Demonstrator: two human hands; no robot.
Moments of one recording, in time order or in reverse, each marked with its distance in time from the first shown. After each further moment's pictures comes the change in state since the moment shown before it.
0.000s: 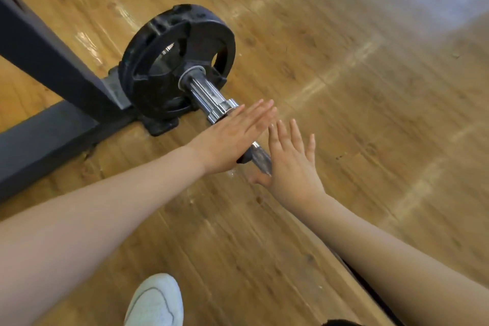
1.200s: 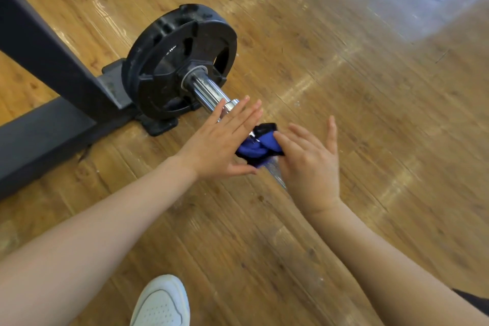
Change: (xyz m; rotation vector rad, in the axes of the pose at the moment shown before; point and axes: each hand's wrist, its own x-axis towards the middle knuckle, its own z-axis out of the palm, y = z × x) left_hand -0.025 -0.022 0.016 0.144 0.217 0.002; right_hand -0.009 -0.003 -0.002 -0.024 0.737 -0.185
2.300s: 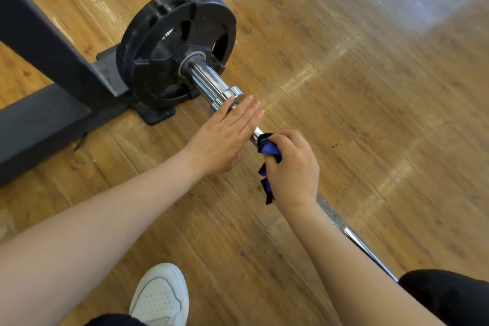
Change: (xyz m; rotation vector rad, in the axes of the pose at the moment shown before) left_hand -0.002 0.015 0.012 0.346 -0.115 0.020; right_hand -0.019 -0.027 0.023 0.268 -0.027 0.433
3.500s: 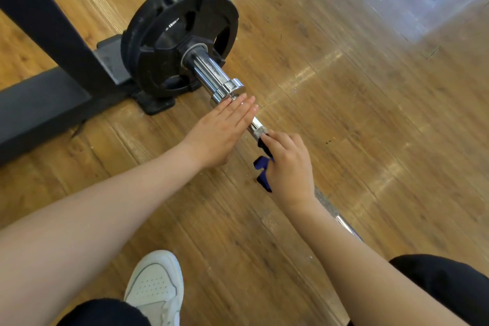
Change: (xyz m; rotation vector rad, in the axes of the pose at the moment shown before) left_hand -0.010 0.007 -0.009 -0.139 -0.194 -0.066; right_hand -0.012 0.013 0.001 -0.050 -0.076 -0.300
